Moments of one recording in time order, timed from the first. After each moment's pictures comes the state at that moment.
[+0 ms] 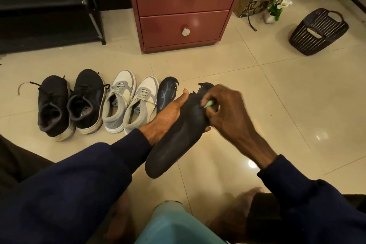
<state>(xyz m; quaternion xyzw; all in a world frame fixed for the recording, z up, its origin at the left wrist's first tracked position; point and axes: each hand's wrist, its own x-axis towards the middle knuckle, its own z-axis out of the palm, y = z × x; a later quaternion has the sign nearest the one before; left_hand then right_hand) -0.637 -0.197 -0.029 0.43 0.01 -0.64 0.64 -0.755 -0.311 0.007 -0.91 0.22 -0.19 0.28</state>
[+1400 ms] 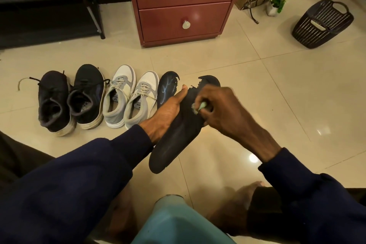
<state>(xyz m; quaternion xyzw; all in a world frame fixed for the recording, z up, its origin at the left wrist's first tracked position) -0.639 -0.197 -0.034 0.45 0.02 -0.61 0.65 -0.751 -0.309 0.010 -0.94 0.14 -0.08 0.30</state>
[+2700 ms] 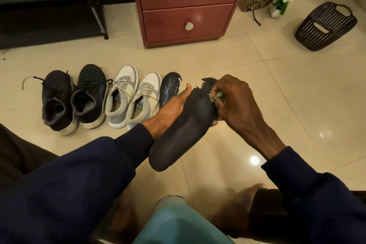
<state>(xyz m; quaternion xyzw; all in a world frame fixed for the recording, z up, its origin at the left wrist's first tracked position) -0.636 -0.199 -0.026 0.44 0.06 -0.61 0.66 -0.753 -0.325 0.010 -0.93 0.25 -0.12 0.24</state>
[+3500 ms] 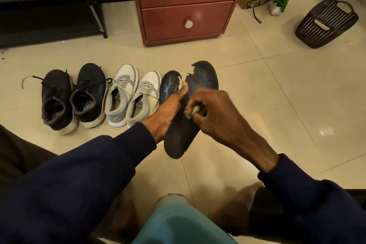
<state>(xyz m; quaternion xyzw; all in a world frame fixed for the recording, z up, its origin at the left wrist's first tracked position) -0.634 -0.192 -0.029 0.47 0.05 -0.61 0.64 -0.749 -0.282 0.019 -0.93 0.13 -0.09 0.32</state>
